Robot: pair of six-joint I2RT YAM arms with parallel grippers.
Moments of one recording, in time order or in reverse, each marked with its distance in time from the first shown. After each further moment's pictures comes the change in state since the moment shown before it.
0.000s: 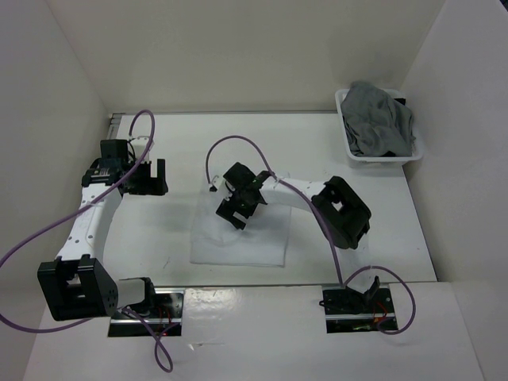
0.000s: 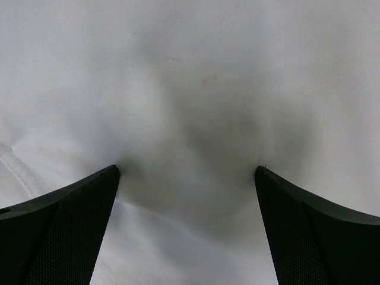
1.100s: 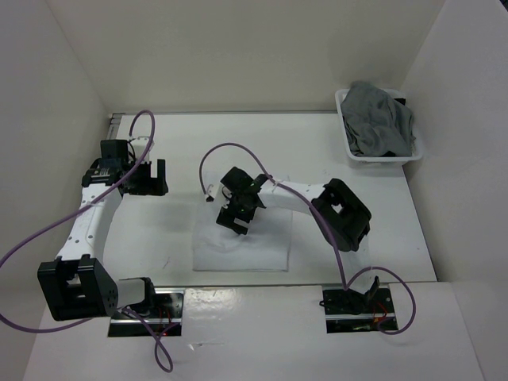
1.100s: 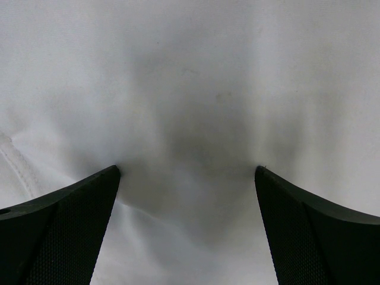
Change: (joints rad) left arm 0.000 0.000 -0.002 0.000 0.002 0.000; right arm 0.041 -0.018 -0.020 -0.033 -0.030 -0.130
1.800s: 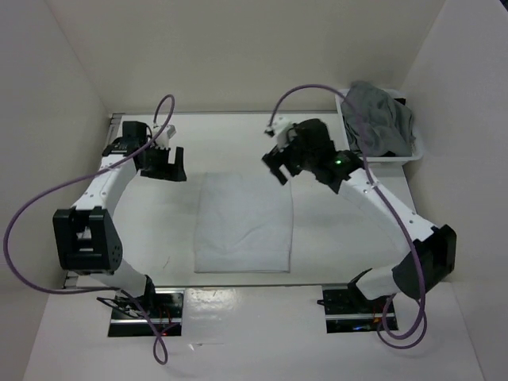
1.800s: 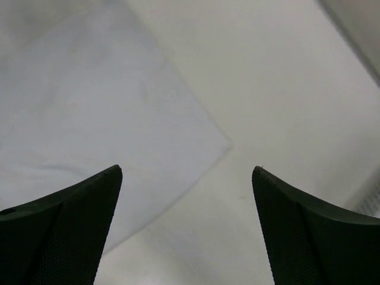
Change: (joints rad) left arm -0.079 0.259 0.171 0.023 0.130 0.032; right arm -0.234 -0.582 -0.074 -0.006 0.047 0.057
